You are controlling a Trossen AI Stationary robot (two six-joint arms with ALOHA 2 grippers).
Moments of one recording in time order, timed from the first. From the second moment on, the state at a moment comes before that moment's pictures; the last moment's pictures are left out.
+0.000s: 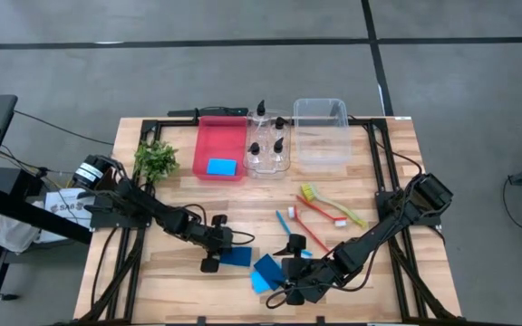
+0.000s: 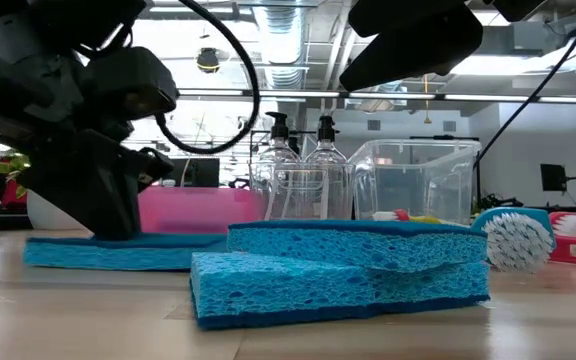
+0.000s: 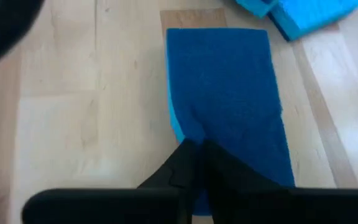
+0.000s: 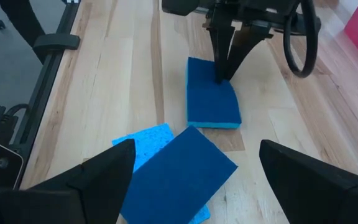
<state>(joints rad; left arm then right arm) -0.45 1.64 0.63 0.10 -0.10 -0.23 0.65 1.74 1.14 -0.12 0.58 0.47</state>
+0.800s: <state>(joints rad) -0.59 1.28 0.62 0.07 -0.99 -0.11 0.65 1.74 1.14 -0.12 0.58 0.47</state>
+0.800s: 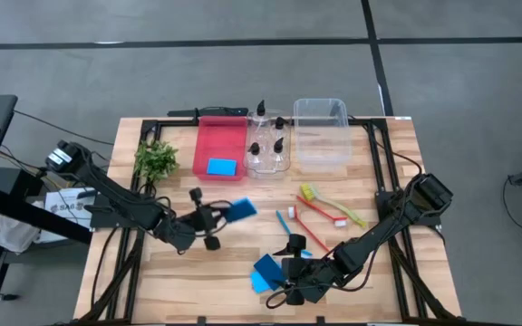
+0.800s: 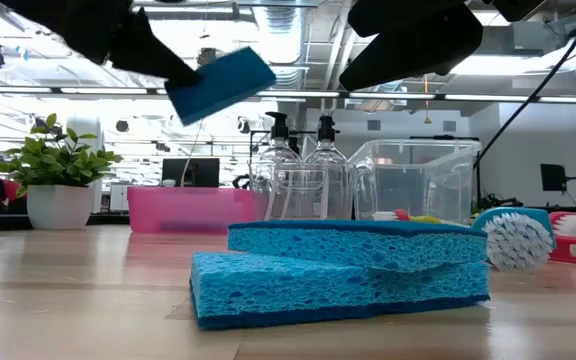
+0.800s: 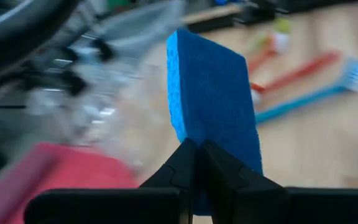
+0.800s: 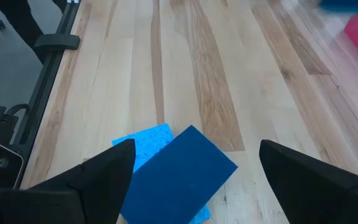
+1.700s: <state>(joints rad) -0.01 1.14 0.52 0.10 -0.97 -0.44 0.65 1.74 1.14 -0.11 0.58 0.47</state>
